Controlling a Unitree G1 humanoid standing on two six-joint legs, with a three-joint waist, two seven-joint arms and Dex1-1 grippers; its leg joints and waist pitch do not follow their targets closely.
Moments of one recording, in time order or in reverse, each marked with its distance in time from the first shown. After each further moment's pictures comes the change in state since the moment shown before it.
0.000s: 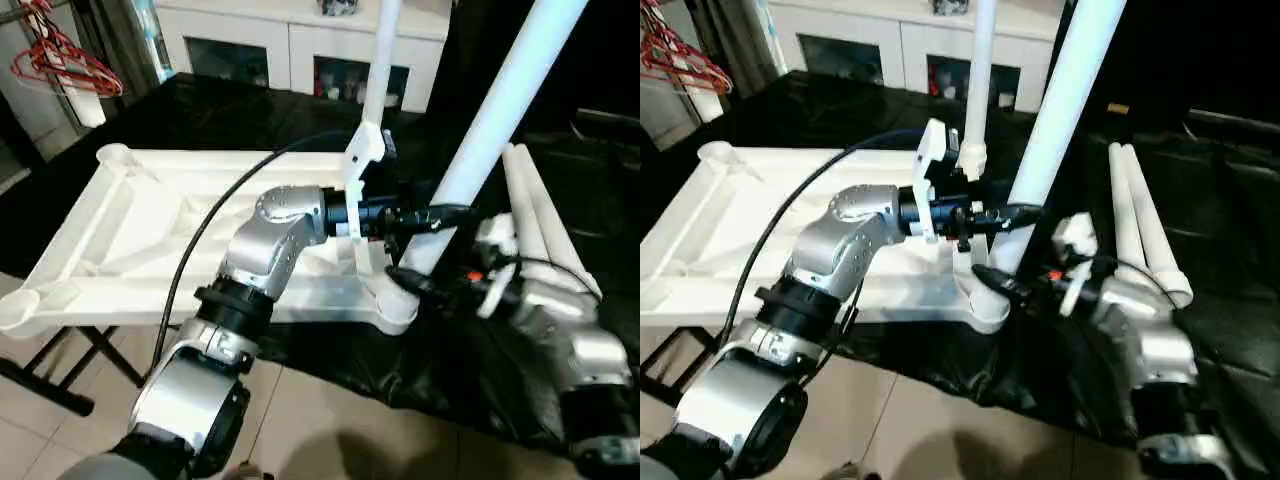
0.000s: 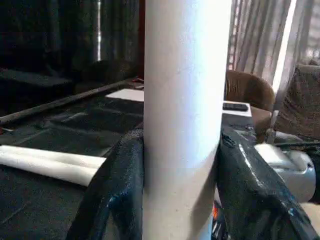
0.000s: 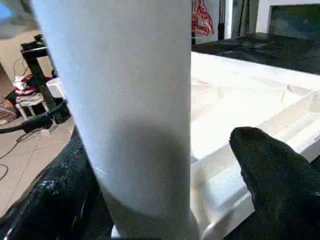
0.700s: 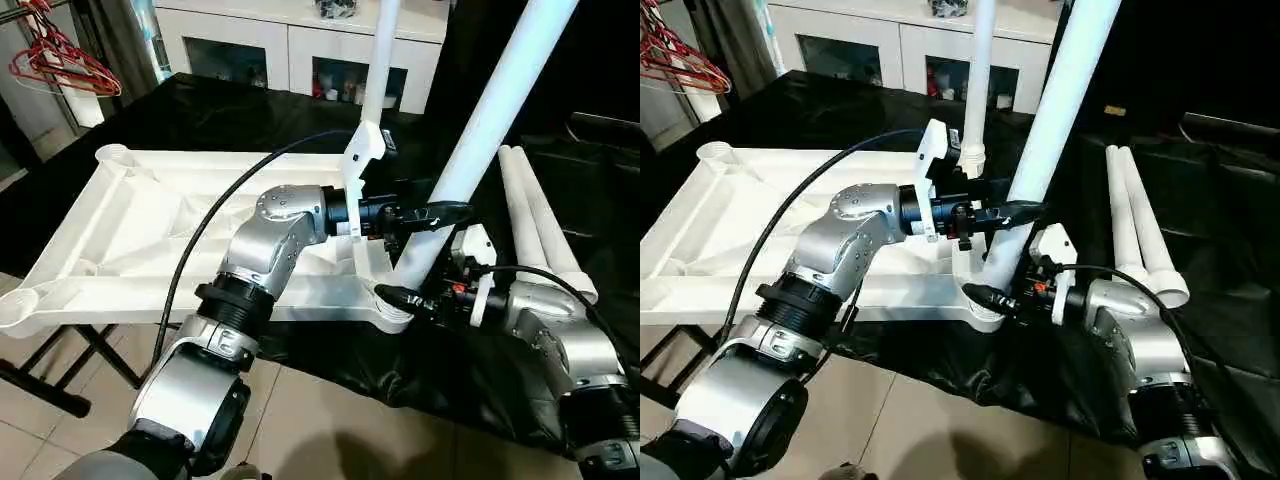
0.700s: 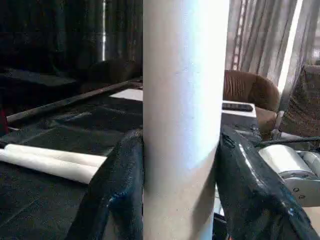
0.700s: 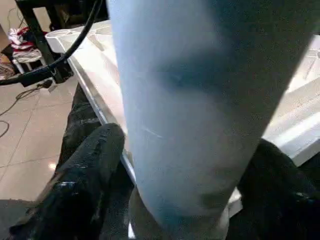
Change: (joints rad) left arm -0.007 0.004 -0.002 0.027 0.001 -0.020 0.014; right arm 0.009 -0.013 0.110 -0.019 -0.096 0.010 -0.043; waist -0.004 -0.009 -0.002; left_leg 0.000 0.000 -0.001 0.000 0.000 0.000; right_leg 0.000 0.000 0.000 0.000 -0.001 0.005
